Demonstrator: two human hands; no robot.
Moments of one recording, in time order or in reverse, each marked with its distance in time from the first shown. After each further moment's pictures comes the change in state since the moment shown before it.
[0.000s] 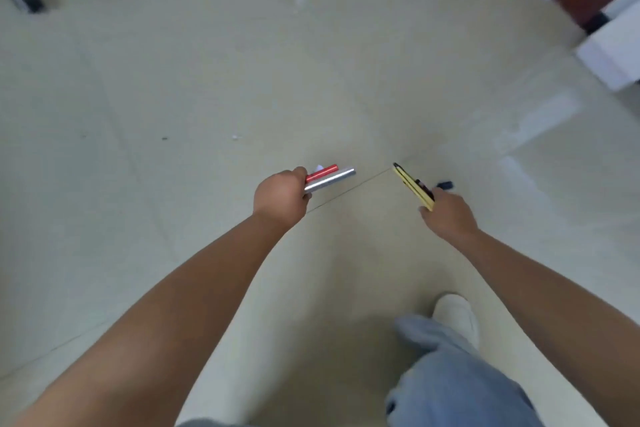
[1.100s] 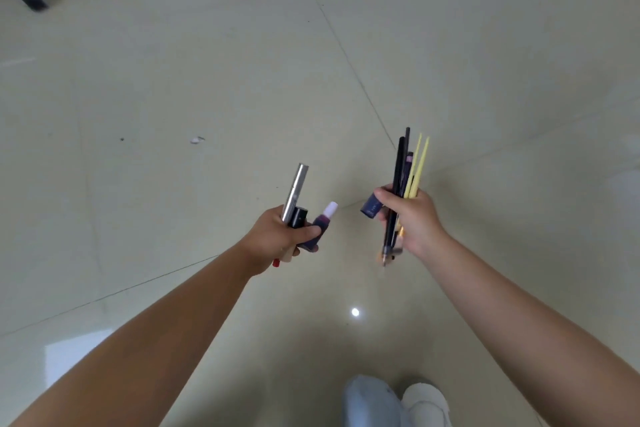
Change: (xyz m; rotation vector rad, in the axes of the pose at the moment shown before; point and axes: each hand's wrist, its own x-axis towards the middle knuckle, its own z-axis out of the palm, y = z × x) left_hand 0.077 0.093 0.094 -0.953 -0.237 -0.545; right_hand 0.152 0.040 0.033 1.400 -0.362 0.119
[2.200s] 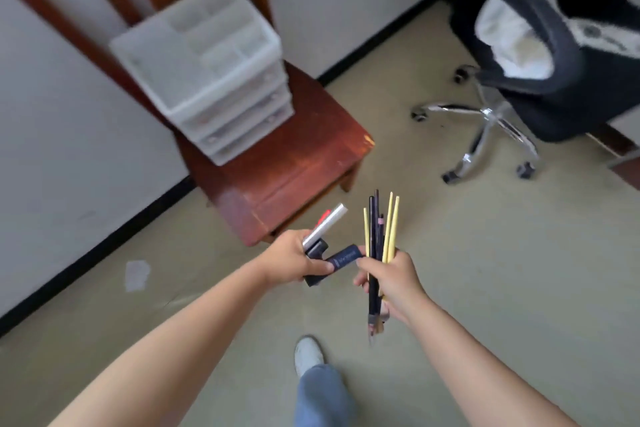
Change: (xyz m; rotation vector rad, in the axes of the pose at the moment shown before) left_hand -0.699 0.042 -0.443 -0.532 0.755 -0.159; right_hand -0.617 -0.202 0.574 -0.975 -0.996 0.151
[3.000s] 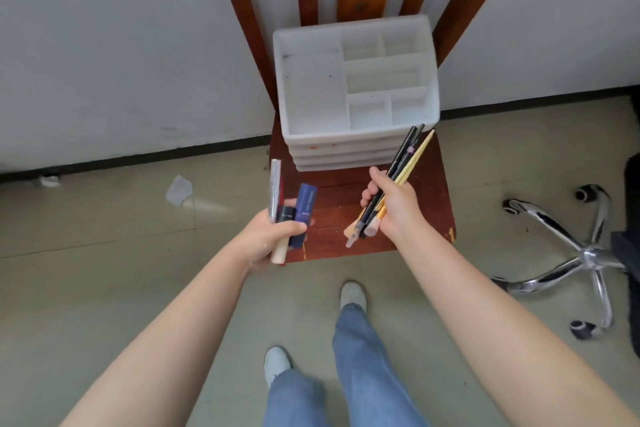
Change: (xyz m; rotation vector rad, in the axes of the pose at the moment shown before) left_hand 0.009 0.001 -0.137 -0.990 0.562 -0.125; right_hand 0.152 -0.191 0.159 0.114 -0.342 0.029
